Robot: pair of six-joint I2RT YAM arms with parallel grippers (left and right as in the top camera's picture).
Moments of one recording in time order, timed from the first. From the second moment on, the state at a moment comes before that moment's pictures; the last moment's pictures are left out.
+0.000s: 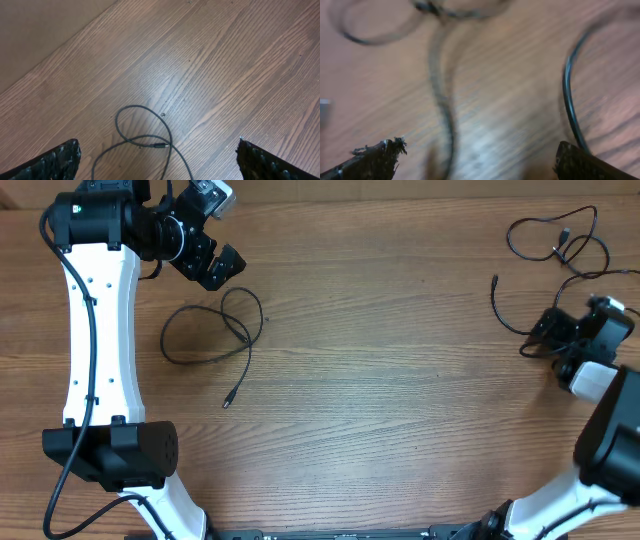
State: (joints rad) left arm 0.03 1.94 2.22 -1.36 0.46 0.66; right arm -0.49 1.86 0.88 0.32 -0.05 0.14
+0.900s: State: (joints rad) left arm 0.03 1.94 2.22 -1.36 0.46 0.66; right arm 0.15 1.41 0.88 -0.15 -0.40 0.15
